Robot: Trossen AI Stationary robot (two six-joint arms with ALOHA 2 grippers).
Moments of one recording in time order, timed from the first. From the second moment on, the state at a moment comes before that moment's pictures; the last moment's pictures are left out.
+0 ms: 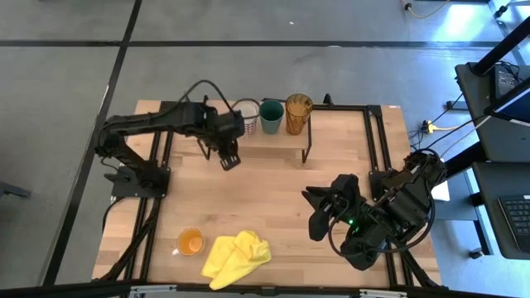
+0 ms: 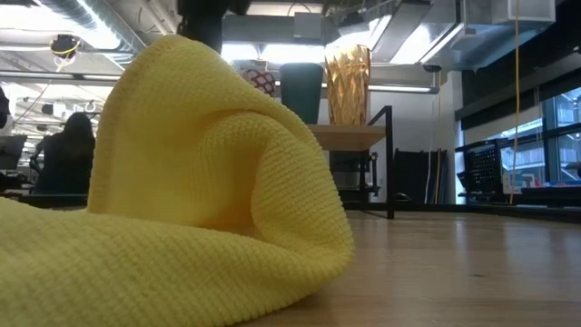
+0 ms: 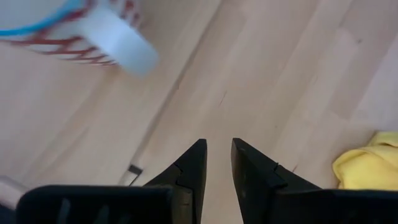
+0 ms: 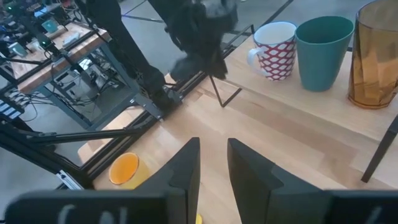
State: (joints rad) left arm 0.14 1.52 1.61 -1.30 -0.10 -0.36; right arm 0.73 1.82 2.25 -1.47 1.04 1.41
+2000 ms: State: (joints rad) left arm 0.19 1.48 1.54 -1.15 -0.33 -0.15; right arm 0.73 1.82 2.25 -1.45 1.08 1.41
